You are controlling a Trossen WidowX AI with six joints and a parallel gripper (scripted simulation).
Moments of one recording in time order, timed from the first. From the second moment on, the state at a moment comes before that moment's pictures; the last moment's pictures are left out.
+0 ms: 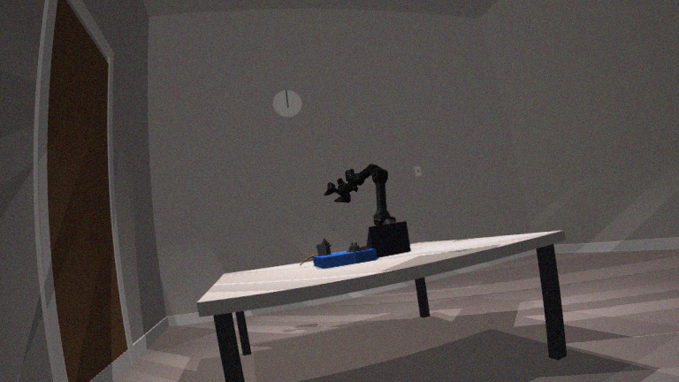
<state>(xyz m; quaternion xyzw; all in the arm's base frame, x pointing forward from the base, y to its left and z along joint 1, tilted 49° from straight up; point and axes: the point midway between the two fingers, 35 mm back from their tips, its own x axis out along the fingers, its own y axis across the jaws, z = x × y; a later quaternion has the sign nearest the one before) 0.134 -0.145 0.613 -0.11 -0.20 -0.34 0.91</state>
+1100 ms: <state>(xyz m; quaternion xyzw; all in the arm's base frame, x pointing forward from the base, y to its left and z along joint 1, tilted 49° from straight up) 0.231 -0.200 0.516 -0.12 0.00 -0.31 0.94</state>
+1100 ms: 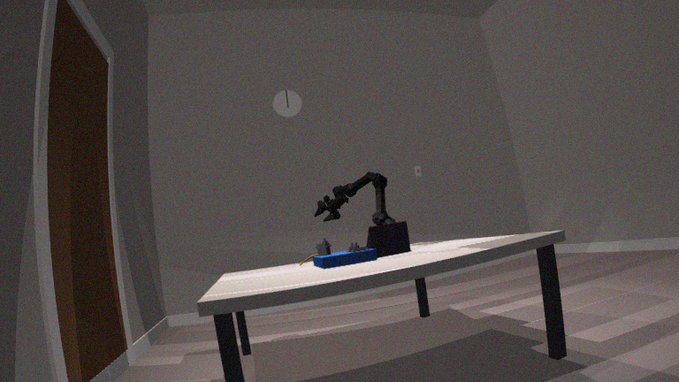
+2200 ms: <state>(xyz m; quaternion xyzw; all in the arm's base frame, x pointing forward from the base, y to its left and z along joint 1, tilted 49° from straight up) 0.332 -0.179 0.378 -0.25 0.28 -0.19 0.91</state>
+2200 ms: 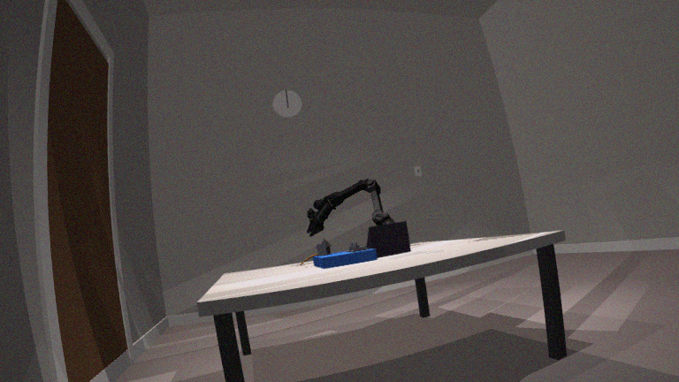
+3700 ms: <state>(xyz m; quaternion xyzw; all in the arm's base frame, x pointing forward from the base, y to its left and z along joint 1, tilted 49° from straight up) 0.374 -0.072 0.204 -0.56 0.54 0.15 0.61</state>
